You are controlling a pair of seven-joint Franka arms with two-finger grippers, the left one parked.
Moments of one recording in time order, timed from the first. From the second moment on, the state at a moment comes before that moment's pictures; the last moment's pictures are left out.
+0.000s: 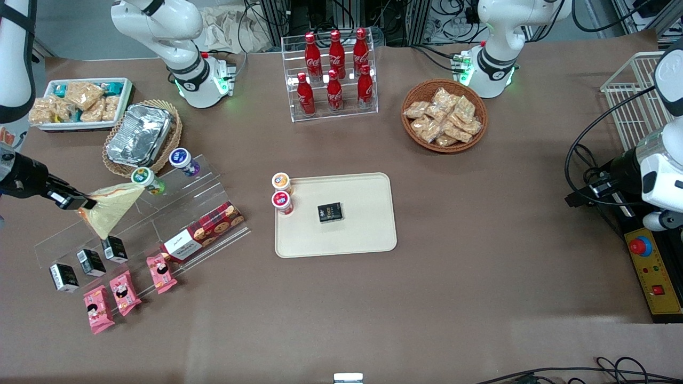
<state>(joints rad) -0.12 0.05 -0.02 -1.71 0.17 1.74 0.46</state>
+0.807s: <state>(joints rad) 0.14 0.06 -0.01 -1.61 0.17 1.71 0.33</state>
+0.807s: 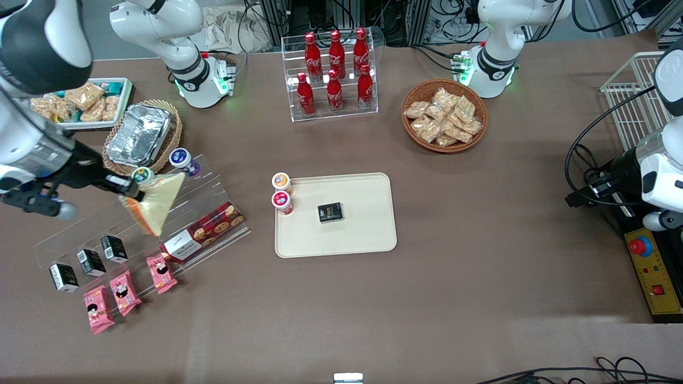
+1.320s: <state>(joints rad) 0.38 0.19 -0.01 -1.57 0.17 1.86 0.14</state>
